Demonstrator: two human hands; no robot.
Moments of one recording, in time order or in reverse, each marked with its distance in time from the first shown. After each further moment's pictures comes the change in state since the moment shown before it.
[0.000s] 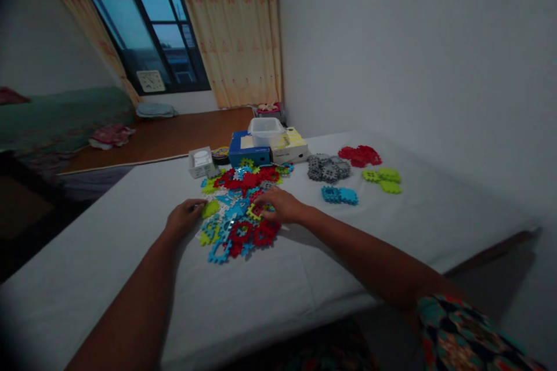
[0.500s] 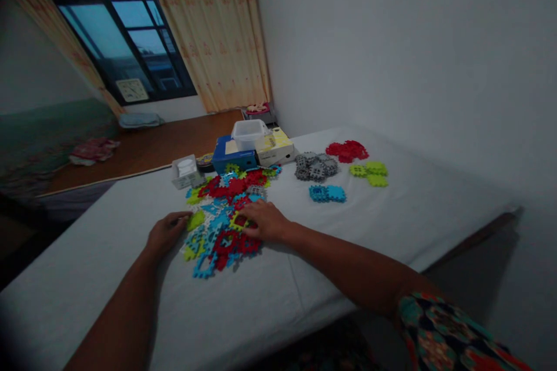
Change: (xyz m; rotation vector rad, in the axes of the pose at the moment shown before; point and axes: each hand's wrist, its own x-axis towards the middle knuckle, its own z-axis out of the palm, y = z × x) left_hand 0.002 0.000 -0.007 0.033 -0.028 0.018; right_hand -0.007 -0.008 0.034 -0.006 0.099 0.081
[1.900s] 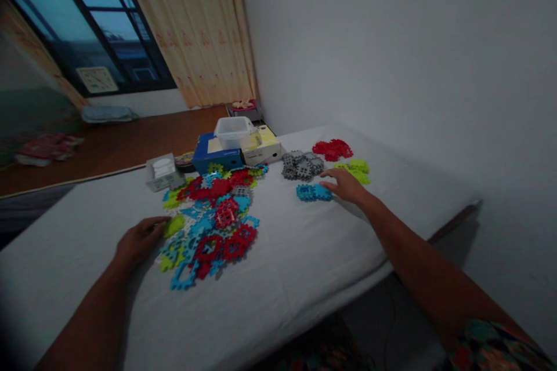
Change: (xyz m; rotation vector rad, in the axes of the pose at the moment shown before) left_hand 0.005 -0.001 0.003 0.030 0.002 -0.032; right_hand -0.150 0.134 -0.160 -0.228 0.197 0.614
